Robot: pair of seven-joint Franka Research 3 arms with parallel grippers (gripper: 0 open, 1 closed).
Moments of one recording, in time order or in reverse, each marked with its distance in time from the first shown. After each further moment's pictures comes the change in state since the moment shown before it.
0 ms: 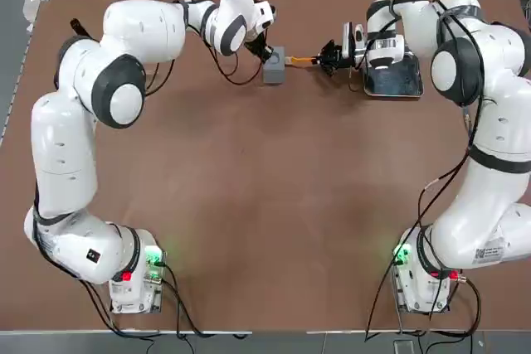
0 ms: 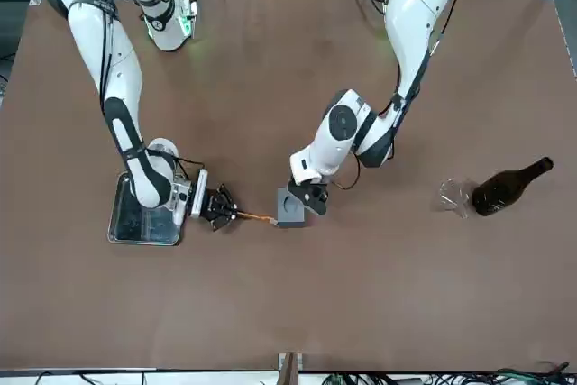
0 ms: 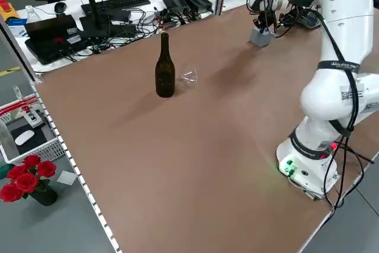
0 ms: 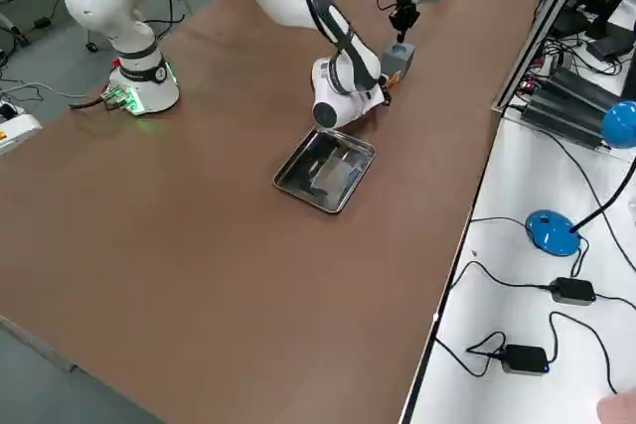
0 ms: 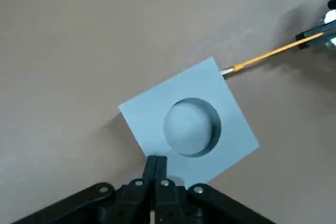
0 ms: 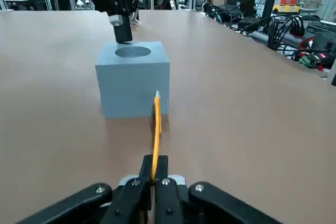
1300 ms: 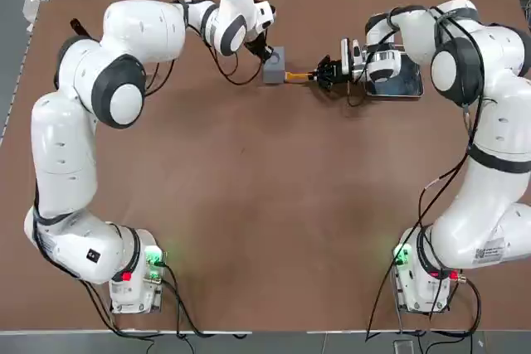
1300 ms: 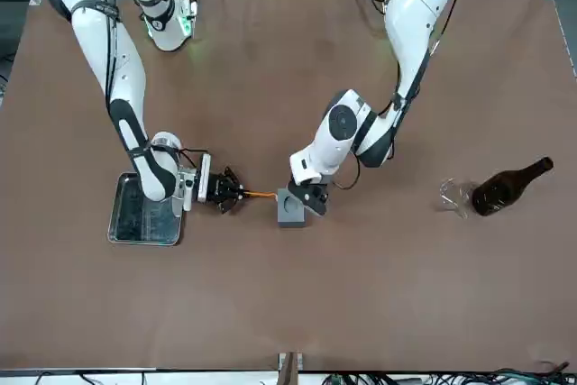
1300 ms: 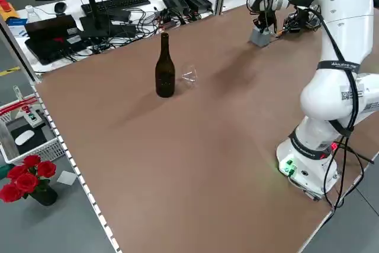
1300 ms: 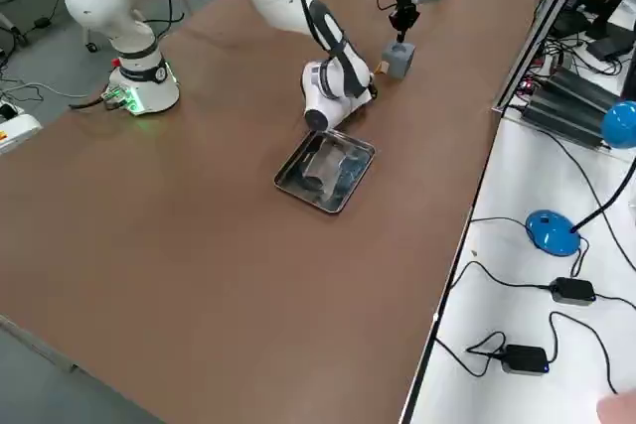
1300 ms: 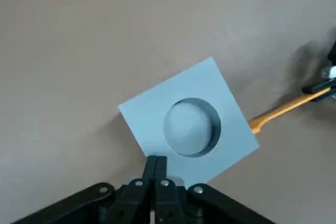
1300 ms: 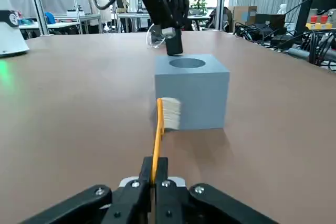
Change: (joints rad) left arm 0.000 0.000 0.000 0.000 0.000 0.000 0.000; right arm 0.000 0.000 0.003 -0.096 0.012 -0.141 -0.081
